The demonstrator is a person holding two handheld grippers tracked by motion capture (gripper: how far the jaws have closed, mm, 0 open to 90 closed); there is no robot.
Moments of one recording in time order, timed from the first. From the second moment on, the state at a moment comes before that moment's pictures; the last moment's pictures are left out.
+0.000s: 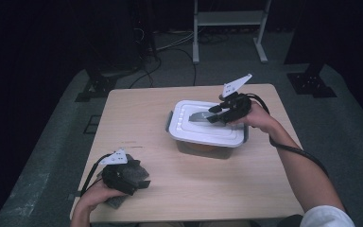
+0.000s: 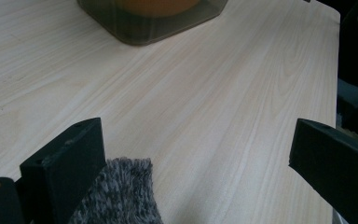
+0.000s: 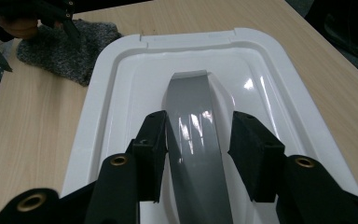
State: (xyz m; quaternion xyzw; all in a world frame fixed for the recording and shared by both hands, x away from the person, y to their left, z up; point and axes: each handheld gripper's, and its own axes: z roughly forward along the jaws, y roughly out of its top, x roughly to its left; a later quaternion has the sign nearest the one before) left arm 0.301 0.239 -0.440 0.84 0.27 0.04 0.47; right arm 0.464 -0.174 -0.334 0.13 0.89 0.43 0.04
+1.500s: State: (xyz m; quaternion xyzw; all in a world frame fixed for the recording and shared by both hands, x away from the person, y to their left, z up) left arm 0.299 0.239 -0.440 0.84 0.28 0.03 0.47; right arm 0.410 -0.269 -0.324 0.21 0.86 0.46 0.06
